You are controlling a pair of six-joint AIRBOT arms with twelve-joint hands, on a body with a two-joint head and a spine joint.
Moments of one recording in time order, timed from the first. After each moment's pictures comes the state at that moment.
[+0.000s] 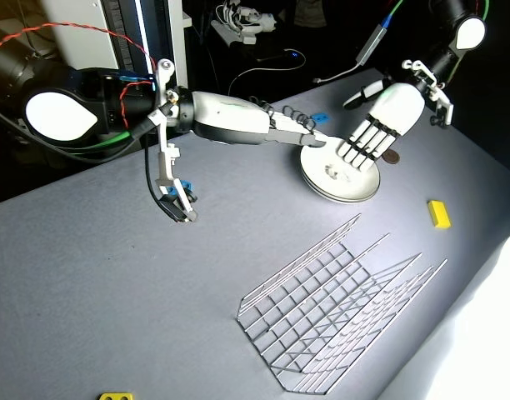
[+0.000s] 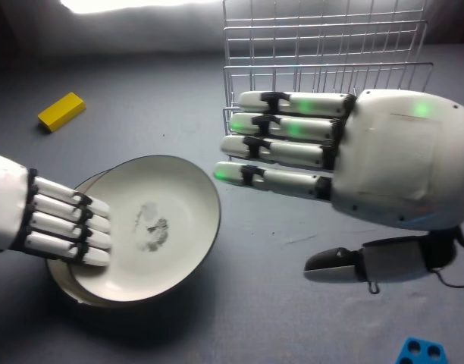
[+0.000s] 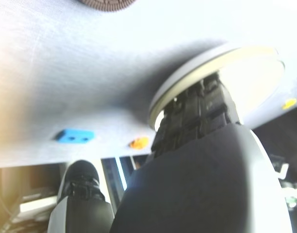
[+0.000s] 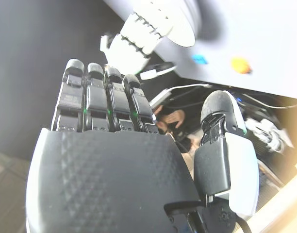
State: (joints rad) left arm 0.64 -1.05 1.71 1.69 -1.19 0.00; right arm -0.49 -0.92 0.79 -0.37 0.58 -1.29
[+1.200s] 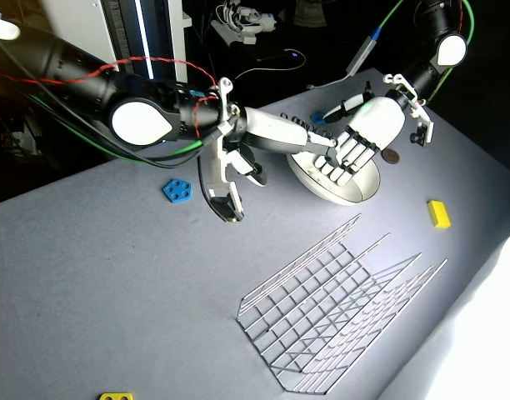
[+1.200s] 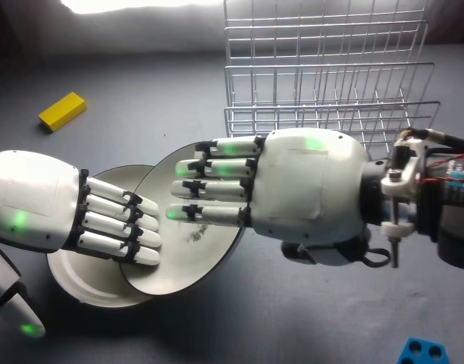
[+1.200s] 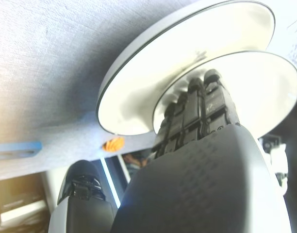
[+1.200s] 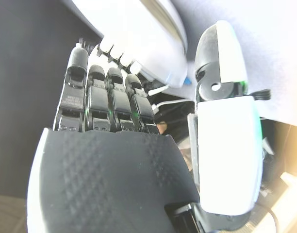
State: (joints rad) left arm 0.61 -1.11 1.68 1.68 -1.14 -0.01; right arm -0.44 -1.18 0.95 -0.32 0.36 -1.37
